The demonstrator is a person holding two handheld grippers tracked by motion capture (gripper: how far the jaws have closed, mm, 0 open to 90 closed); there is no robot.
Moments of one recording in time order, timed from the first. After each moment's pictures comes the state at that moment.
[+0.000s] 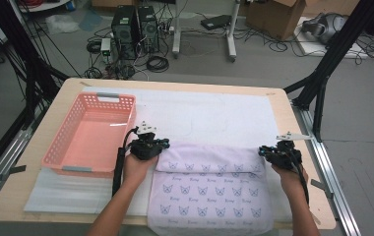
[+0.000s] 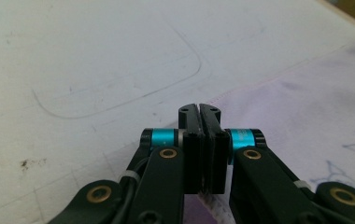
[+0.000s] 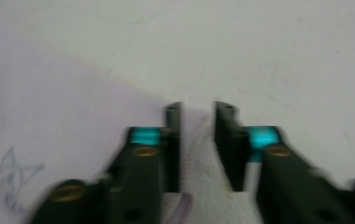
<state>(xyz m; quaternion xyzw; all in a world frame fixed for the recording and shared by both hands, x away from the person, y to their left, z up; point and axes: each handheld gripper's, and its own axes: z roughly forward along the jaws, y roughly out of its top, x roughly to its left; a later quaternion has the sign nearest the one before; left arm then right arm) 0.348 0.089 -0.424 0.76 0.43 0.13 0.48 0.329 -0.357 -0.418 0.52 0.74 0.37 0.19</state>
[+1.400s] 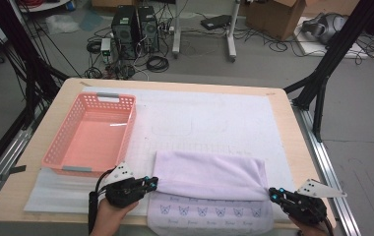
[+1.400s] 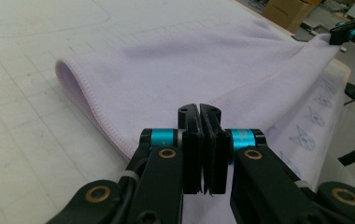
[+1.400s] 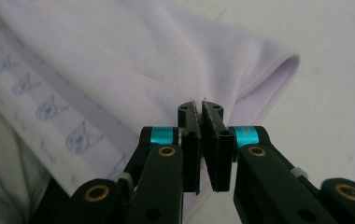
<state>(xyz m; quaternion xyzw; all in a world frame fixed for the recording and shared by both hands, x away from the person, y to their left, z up) 0.223 0.133 -0.434 0.76 0.36 0.07 0.53 0.183 -0.368 -0.419 0.42 0.79 0.42 0.15</state>
